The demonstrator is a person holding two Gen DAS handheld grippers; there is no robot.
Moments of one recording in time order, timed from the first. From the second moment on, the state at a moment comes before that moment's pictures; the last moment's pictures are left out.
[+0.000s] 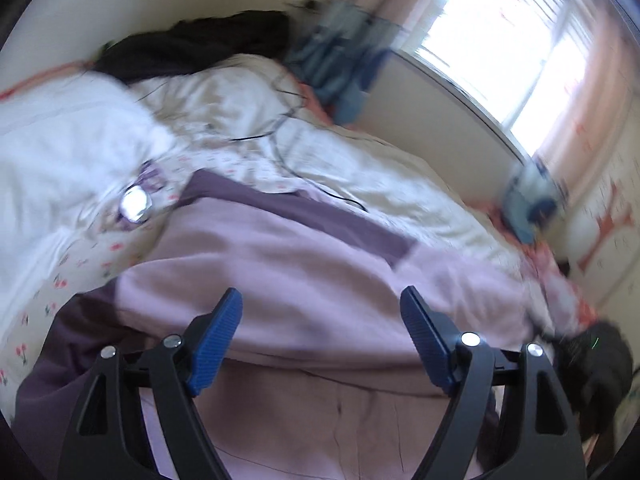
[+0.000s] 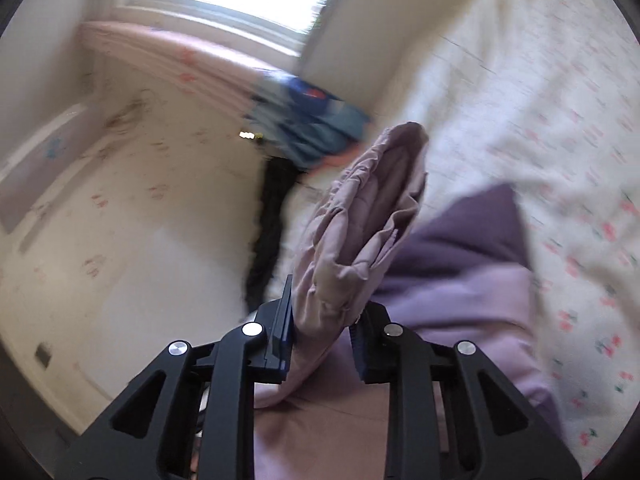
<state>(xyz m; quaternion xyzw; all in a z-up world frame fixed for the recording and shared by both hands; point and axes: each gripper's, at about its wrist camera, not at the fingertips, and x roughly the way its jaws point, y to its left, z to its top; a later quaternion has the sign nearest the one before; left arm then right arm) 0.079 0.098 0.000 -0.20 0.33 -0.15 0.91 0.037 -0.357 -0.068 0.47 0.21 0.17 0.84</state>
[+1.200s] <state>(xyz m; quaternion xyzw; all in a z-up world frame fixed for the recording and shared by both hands) 0.053 0.150 -0.010 -0.15 0.43 -0.11 0.88 -0.008 -0.354 -0.049 0.35 0.37 0.10 0.85</state>
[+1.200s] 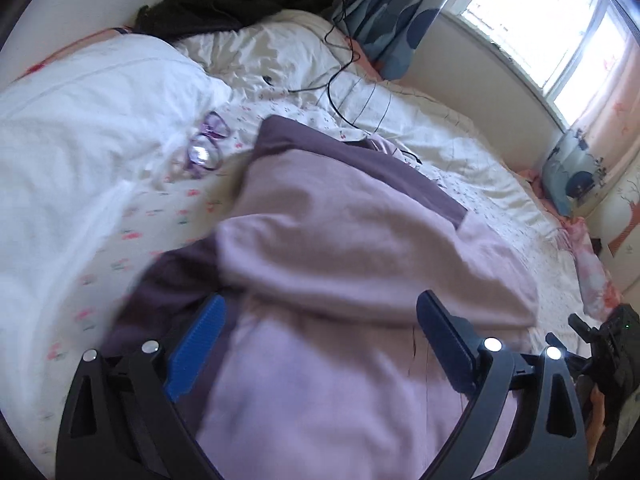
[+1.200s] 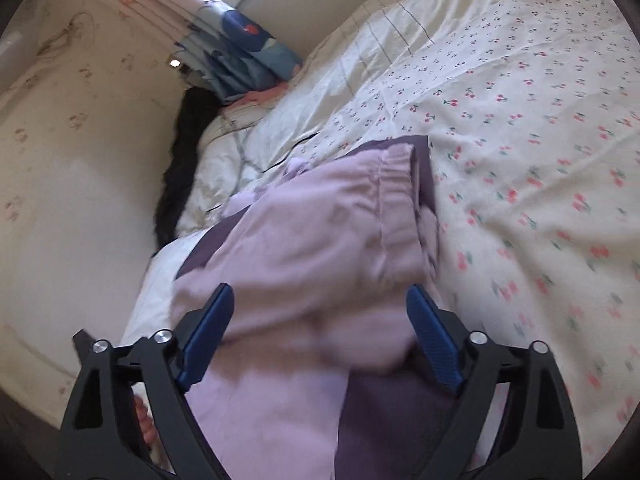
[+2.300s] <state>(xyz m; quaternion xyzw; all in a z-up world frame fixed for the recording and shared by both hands) -0.182 0.308 -0.100 -0.29 0.57 -0.16 0.75 -0.253 -0.285 -0.106 0.42 0.52 0.26 0.70</state>
